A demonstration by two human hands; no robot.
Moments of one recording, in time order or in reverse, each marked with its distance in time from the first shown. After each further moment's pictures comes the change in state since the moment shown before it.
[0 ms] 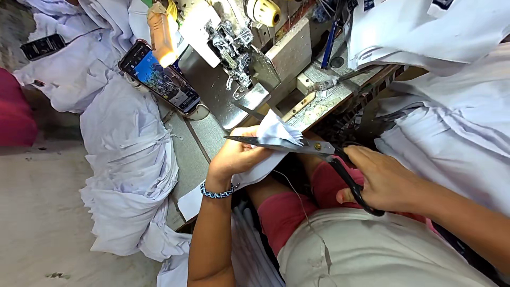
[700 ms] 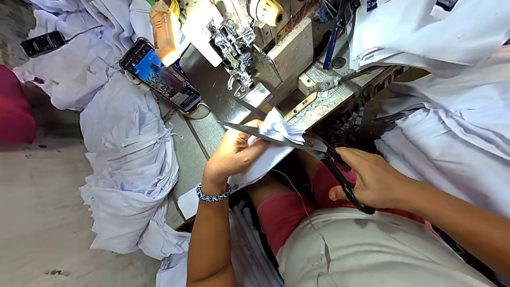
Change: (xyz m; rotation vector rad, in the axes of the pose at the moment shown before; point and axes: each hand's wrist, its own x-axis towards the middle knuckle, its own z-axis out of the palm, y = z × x) left_hand -0.001 0.005 -0.005 0.123 0.014 0.107; right_hand 0.012 -0.003 0.008 0.084 0.014 -0.037
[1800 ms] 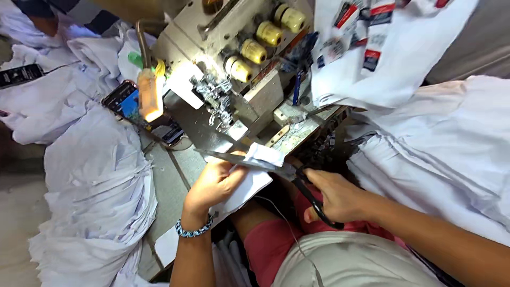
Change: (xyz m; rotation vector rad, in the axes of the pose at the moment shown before) left_hand 0.015 -0.007 -0.006 0.129 -0.020 -0.026; right_hand 0.022 -0.010 -0.021 0.118 -0.188 0.104
